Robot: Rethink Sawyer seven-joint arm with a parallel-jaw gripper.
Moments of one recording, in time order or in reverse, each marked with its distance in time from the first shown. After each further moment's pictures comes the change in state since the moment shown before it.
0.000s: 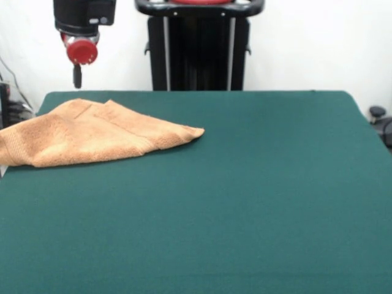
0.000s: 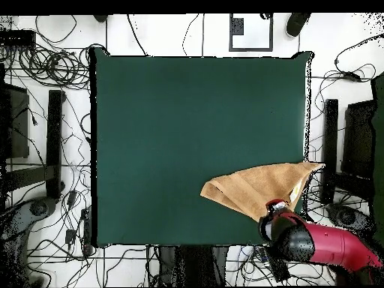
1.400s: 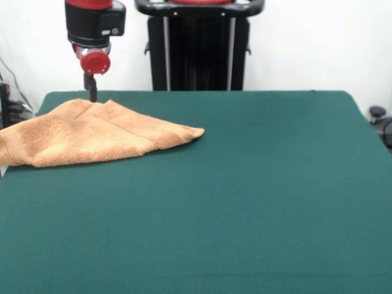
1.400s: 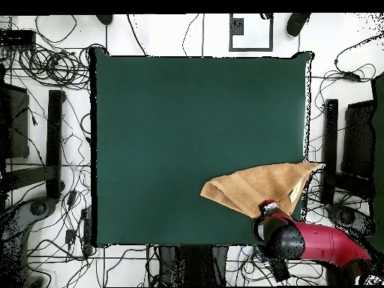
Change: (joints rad) arm 0.024 0.075 -0.018 0.001 -0.014 -0.058 0.000
